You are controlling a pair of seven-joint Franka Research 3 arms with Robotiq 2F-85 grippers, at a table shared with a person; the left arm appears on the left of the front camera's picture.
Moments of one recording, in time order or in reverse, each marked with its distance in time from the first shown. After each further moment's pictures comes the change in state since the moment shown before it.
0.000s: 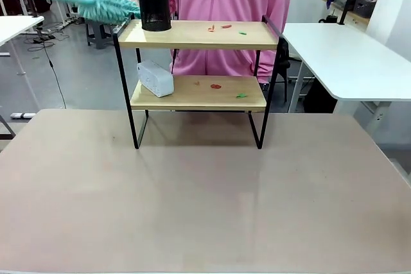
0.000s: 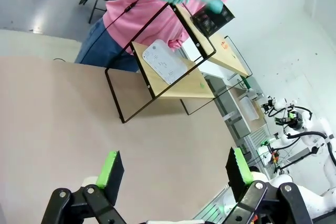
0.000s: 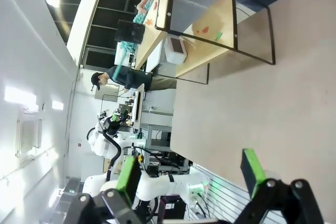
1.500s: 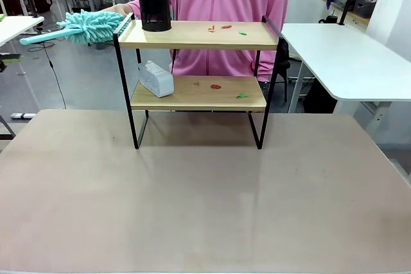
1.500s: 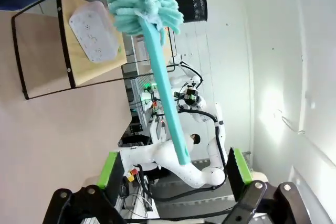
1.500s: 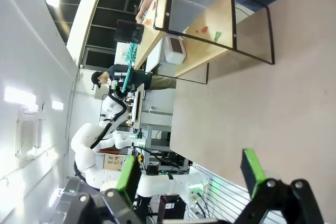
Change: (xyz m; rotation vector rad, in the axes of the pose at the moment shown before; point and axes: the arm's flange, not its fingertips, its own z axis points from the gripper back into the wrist) left arm 0.118 0.099 -0.167 -0.494 0.429 0.500; right arm 0.000 -0.002 -0.001 -0.001 0.003 -0.001
